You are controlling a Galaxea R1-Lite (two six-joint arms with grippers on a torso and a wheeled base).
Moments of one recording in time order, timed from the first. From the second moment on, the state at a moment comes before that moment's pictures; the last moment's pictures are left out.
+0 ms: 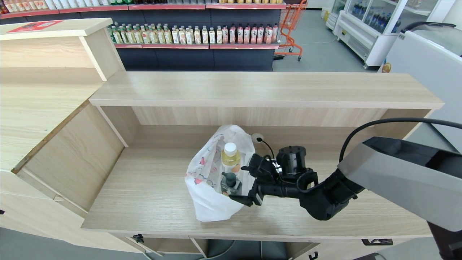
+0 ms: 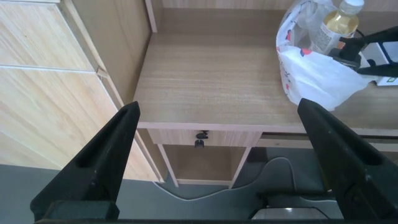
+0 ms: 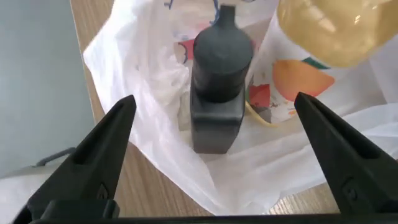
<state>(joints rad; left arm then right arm) 0.00 0.00 0.00 0.00 0.00 0.01 0.55 2.31 -1.07 -0.89 0.51 -0.47</state>
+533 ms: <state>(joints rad) 0.00 0.00 0.00 0.00 0.00 0.01 0.42 1.87 -0.79 -0.84 0.51 -0.10</state>
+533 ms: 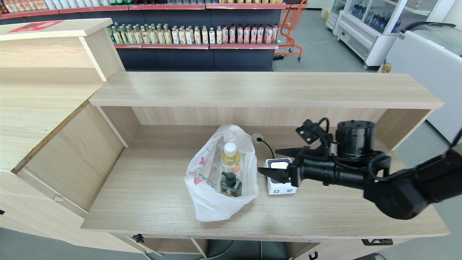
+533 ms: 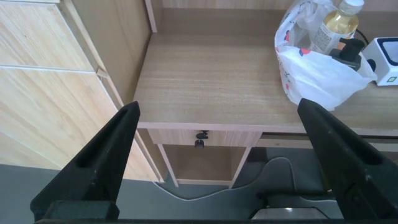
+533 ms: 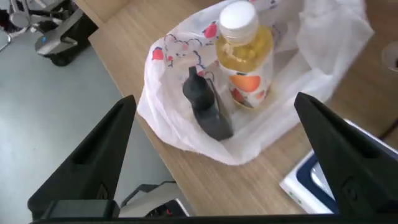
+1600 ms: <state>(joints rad) 0.00 0.00 0.00 0.00 0.00 0.01 0.00 0.13 -0.02 -0.05 0.08 -0.07</state>
